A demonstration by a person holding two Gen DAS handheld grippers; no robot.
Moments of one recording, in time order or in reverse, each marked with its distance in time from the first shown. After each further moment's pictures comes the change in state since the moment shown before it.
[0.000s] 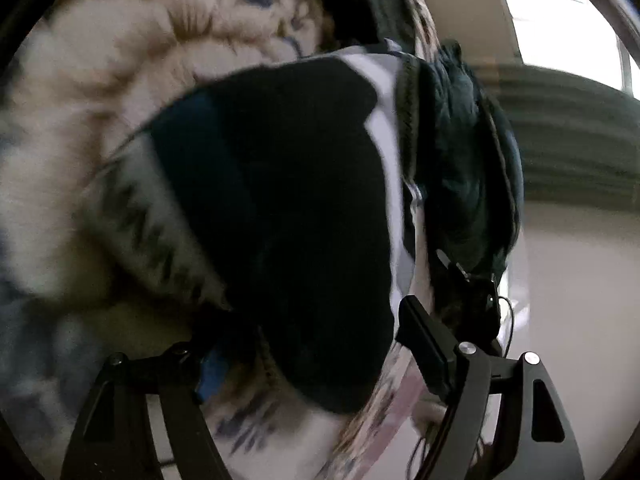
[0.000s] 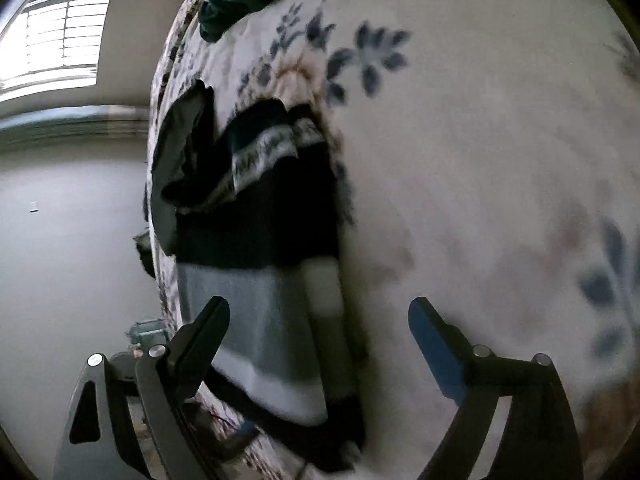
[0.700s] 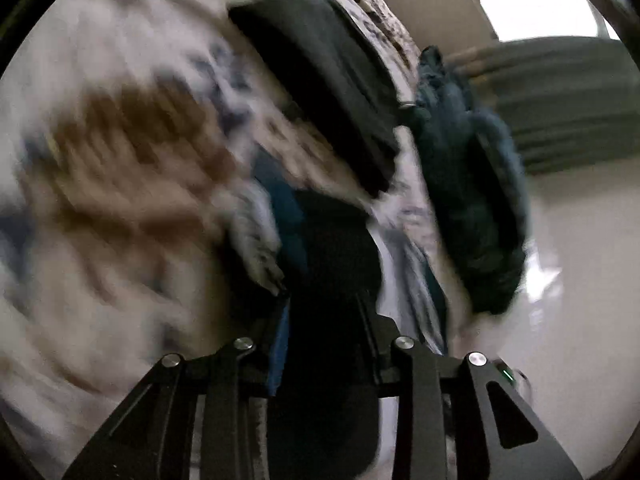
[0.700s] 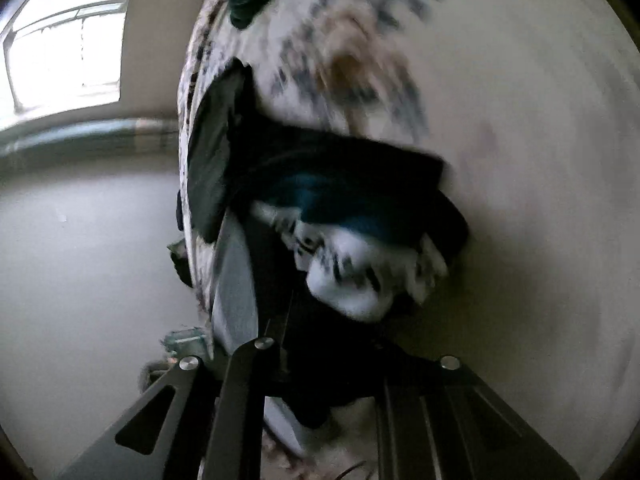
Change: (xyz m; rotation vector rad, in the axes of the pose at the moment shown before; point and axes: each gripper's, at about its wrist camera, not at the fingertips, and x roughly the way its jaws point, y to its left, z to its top) left arm -0.116 -0.029 0.097 0.308 -0.041 0.197; right arm 0.005 0.020 -0.145 0.158 -0.028 0.124
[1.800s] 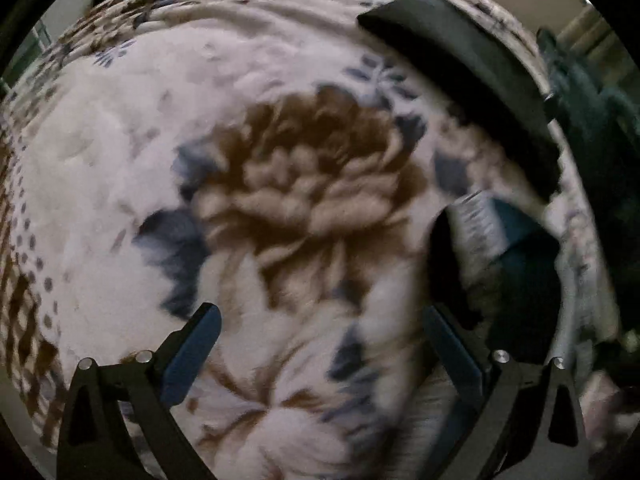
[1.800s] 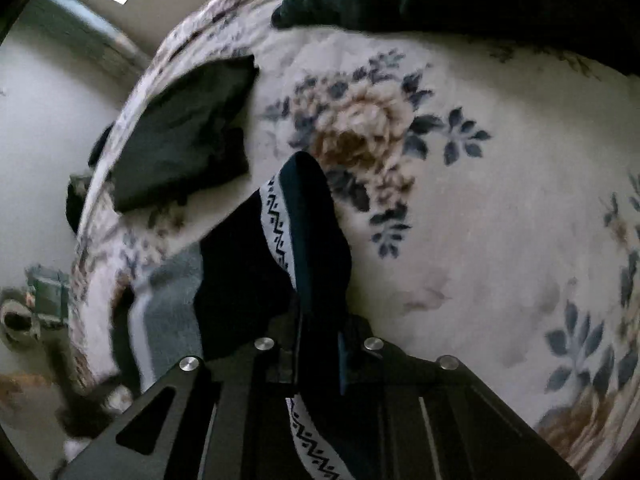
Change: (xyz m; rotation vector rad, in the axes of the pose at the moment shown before) left arm 0.012 0.042 -0.025 -0.021 -0.068 0.554; right arm 0.031 0.076 0.099 -0.540 -0.016 -0.498
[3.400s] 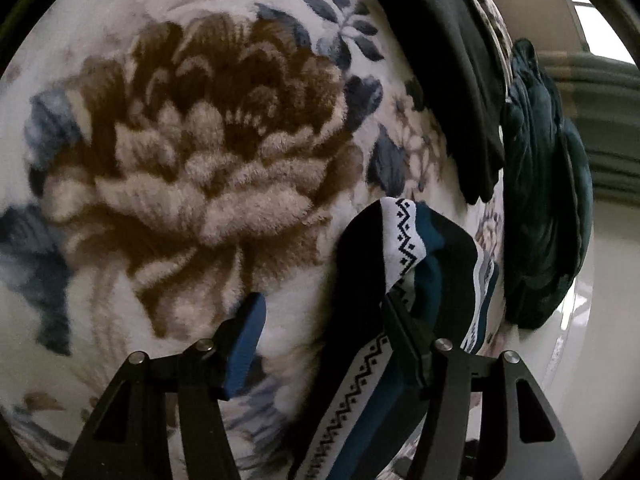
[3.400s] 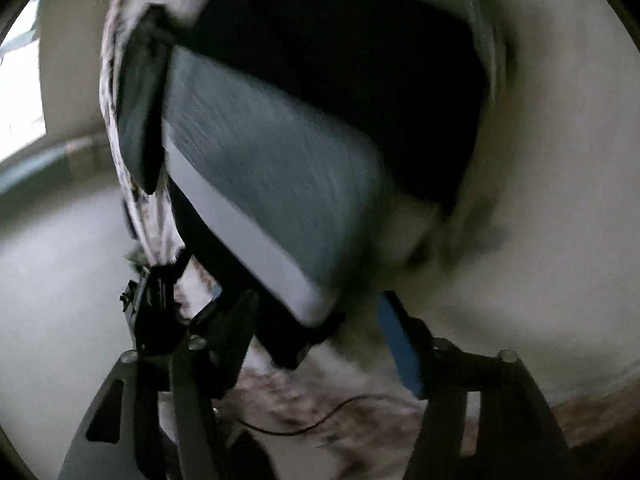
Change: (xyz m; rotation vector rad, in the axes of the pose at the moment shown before) left arm 0.046 -0.002 0.044 -0.141 0.341 -0.438; right arm 0.050 0.062 -0.206 0.794 0.210 0.429
